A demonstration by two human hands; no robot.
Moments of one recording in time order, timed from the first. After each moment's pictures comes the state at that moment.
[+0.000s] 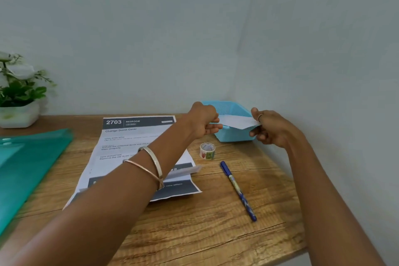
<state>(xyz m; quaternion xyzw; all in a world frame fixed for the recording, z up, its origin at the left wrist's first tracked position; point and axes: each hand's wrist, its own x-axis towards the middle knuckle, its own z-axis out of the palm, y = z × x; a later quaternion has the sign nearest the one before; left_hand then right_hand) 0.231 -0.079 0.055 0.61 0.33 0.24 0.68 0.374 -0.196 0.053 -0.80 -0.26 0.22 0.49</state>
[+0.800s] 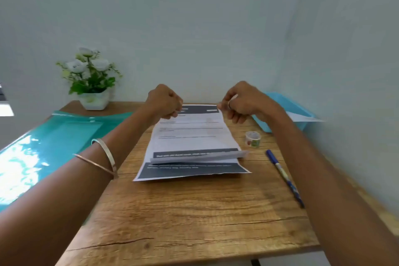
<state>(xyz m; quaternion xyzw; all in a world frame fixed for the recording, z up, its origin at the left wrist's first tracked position) 0.057 0.004 0.047 0.73 0.45 0.33 0.39 0.234 -0.110 0.076 -0.77 -0.53 0.16 0.32</state>
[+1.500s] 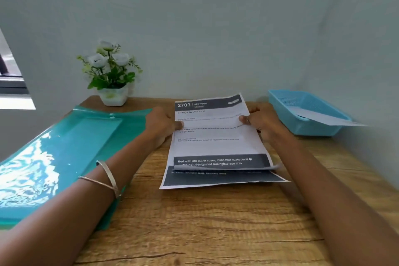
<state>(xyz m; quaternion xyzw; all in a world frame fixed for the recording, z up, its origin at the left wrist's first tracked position) 0.020 0.039 -0.021 0.68 0.52 0.36 0.38 0.247 -0.056 -0.002 -0.74 -0.35 0.24 0.53</state>
